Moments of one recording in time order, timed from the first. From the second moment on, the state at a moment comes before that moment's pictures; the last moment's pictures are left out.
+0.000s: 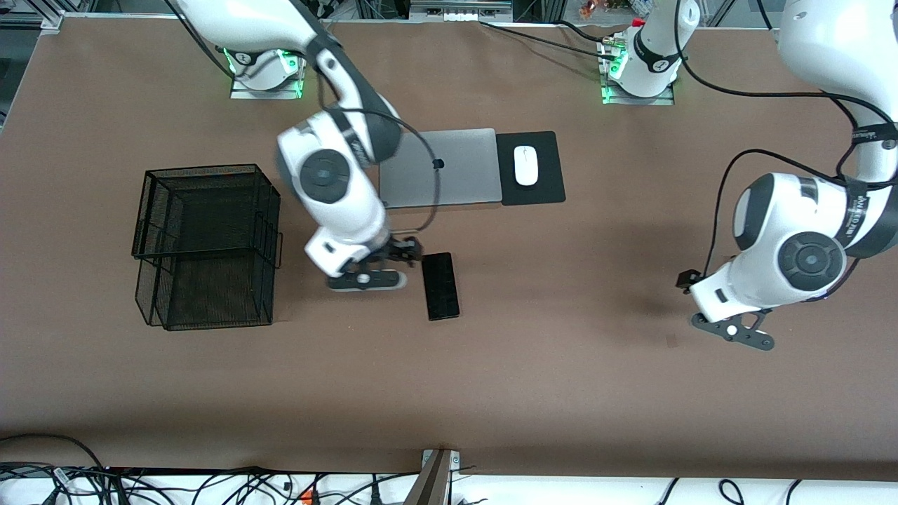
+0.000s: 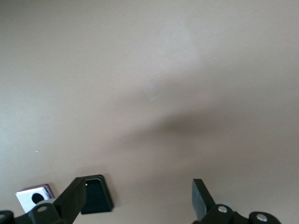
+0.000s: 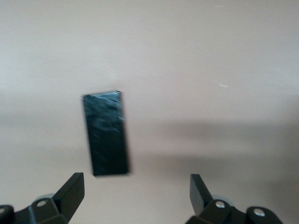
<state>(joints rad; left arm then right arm) 0.09 0.53 -0.16 -1.54 0.28 1.95 0.20 0.59 0.68 0.02 -1.35 0.04 2.15 0.54</state>
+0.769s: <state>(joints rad) 0.40 0.48 -0.17 -1.81 0.26 2.25 0.35 0.68 0.87 0.01 -1.33 0.00 2.33 0.55</state>
